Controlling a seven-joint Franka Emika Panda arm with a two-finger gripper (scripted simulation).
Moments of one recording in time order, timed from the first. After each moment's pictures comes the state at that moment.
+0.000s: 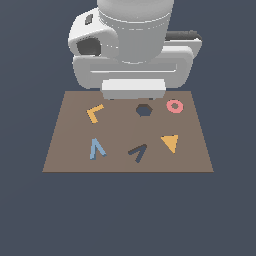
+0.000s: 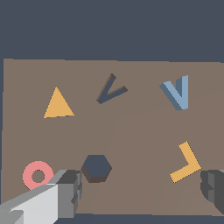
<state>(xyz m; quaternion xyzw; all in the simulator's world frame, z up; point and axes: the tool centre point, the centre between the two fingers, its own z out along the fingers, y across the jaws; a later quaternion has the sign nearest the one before) 0.002 0.008 0.172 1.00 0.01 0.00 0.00</state>
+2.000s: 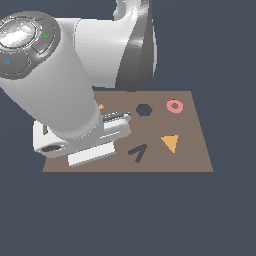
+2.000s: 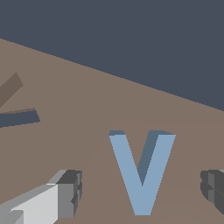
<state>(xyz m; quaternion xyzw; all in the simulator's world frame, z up) 0.081 -0.093 0.051 0.99 0.16 0.00 0.00</state>
